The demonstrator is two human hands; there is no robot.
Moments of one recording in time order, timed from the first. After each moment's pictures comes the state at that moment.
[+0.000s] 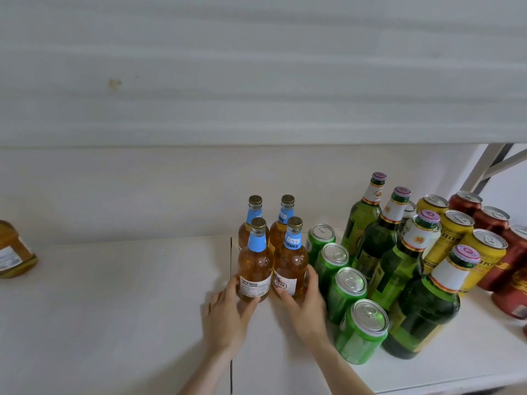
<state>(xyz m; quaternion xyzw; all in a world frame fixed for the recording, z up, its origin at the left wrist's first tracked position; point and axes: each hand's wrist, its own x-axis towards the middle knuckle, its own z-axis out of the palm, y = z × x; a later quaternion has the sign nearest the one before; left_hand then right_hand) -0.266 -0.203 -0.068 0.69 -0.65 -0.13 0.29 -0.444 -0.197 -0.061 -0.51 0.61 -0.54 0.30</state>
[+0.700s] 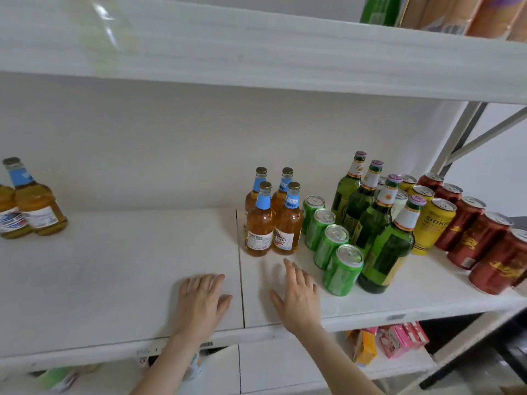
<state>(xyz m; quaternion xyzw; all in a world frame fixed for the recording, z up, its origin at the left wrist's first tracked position) -0.183 -0.095 -0.054 0.58 -0.78 0.10 0.19 -0.404 -0.081 -0.036 -0.67 0.73 -0.15 0.06</state>
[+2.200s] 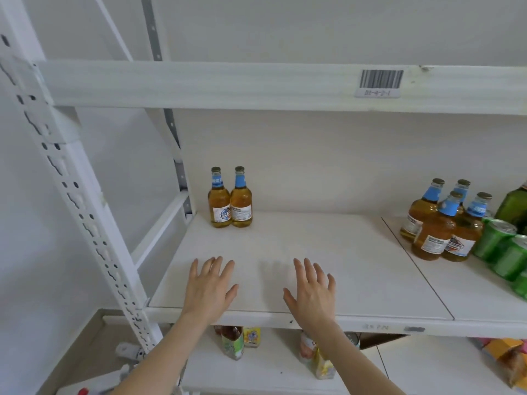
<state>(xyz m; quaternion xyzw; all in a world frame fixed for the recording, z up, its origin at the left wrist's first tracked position) 0.265 -0.042 -0.006 0.66 -0.74 0.12 0.07 0.023 -0.049 -0.023 -0.74 0.67 -0.11 -0.01</state>
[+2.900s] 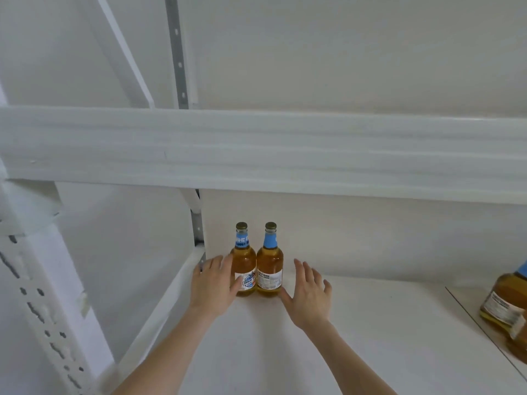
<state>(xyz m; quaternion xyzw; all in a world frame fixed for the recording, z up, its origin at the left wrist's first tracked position) 0.350 -0.249 0.036 0.69 -0.68 0.14 0.18 0.128 -0.256 0.021 -0.72 0.67 -0.17 0.01</state>
